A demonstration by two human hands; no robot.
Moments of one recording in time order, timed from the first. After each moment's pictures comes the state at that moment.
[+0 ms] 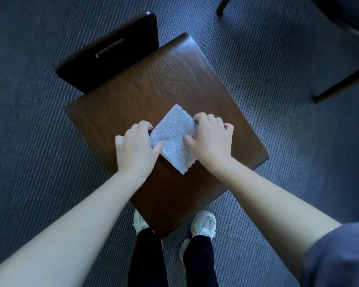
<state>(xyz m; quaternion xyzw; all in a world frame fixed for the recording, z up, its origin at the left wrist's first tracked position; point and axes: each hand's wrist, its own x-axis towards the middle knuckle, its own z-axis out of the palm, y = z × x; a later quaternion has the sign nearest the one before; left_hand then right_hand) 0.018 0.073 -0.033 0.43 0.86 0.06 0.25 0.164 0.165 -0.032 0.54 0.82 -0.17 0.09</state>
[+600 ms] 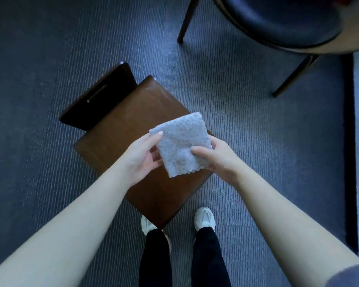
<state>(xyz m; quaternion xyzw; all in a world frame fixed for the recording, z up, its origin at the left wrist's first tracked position) 0.039 0.117 0.112 0.04 0.58 0.37 0.73 0.241 0.165 0.112 0.58 0.35 -0.73 -0.11</state>
